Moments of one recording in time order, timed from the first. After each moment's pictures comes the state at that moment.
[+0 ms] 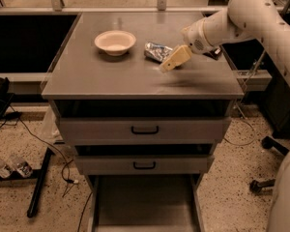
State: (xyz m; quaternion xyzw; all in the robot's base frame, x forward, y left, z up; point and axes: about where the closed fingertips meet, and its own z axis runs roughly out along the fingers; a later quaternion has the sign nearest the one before) arm 0.746 -0.098 0.878 -0.50 0.74 0.14 0.42
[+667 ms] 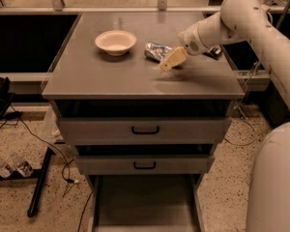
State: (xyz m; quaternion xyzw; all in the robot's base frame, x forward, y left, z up) arm 0.768 -0.092 0.857 -0.50 0.75 0.16 0.40
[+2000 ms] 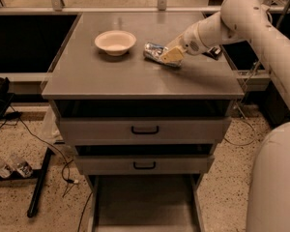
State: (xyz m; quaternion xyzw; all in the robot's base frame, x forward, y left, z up) arm 0.768 -0.092 0.858 -0.50 0.75 0.16 0.41
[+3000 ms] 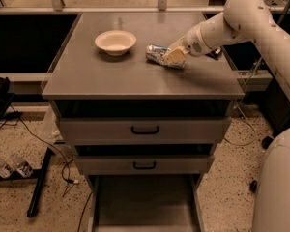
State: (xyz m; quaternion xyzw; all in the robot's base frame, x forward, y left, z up) arm 0.755 -0.096 0.857 -0.50 0.76 0.16 0.39
